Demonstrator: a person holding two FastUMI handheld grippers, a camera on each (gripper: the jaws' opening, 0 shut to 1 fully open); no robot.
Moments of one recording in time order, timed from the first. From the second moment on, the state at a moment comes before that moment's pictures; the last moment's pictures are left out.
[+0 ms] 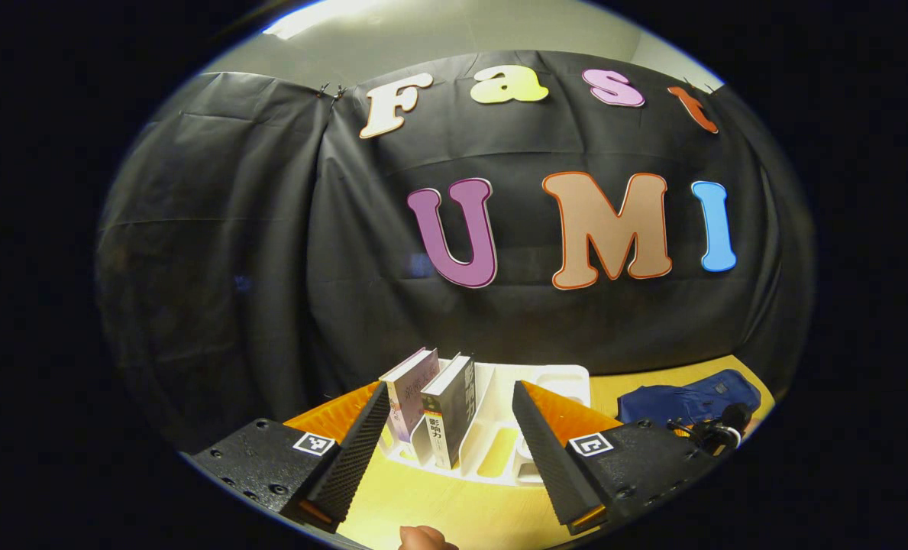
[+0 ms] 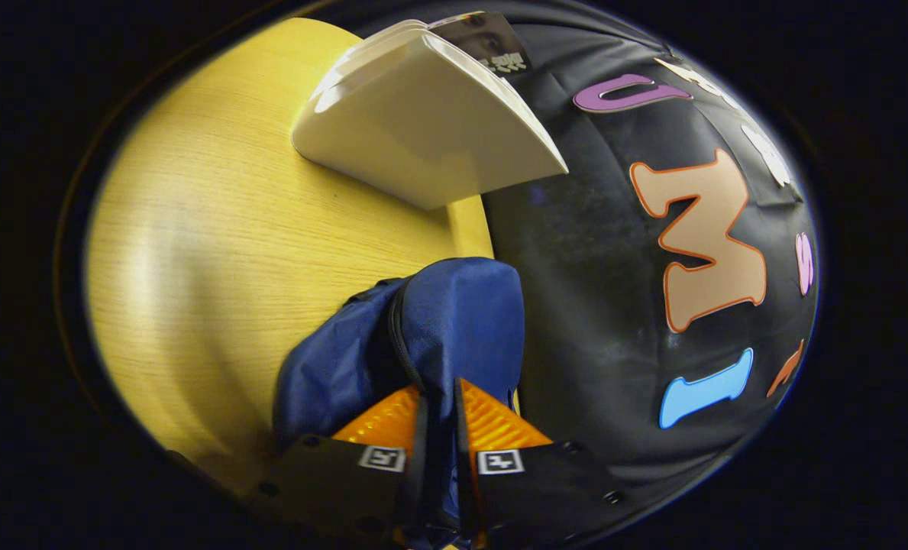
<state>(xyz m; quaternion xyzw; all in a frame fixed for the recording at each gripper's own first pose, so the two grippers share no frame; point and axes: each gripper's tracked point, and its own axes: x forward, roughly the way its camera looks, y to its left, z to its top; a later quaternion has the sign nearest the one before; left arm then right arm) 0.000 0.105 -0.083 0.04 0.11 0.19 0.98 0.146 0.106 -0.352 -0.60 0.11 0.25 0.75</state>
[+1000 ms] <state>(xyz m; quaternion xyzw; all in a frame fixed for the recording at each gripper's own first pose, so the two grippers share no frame) 0.015 0.137 -0.103 0.01 0.12 0.21 0.97 0.164 0.094 -0.321 -0.23 0.31 0.24 0.89</state>
